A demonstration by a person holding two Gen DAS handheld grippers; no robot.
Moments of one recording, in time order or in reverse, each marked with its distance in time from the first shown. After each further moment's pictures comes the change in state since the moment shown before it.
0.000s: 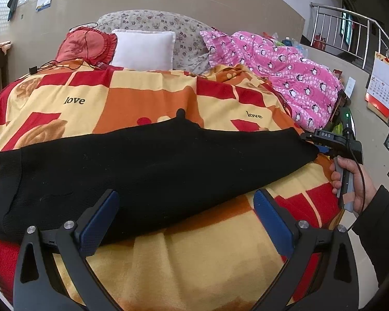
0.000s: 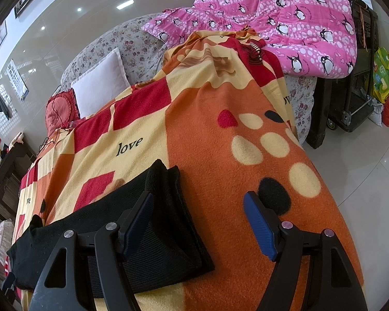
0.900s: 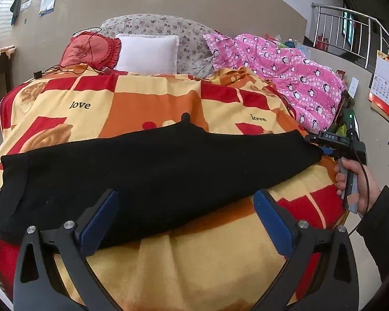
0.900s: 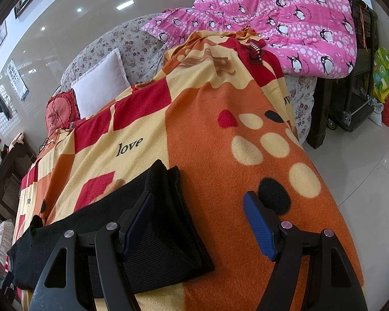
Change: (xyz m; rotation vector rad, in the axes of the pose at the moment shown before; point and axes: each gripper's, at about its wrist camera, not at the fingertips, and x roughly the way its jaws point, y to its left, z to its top) left arm -0.002 0.003 0.001 0.009 -0.027 0.030; right arm 0.000 0.000 0.000 0.000 -0.001 -0.002
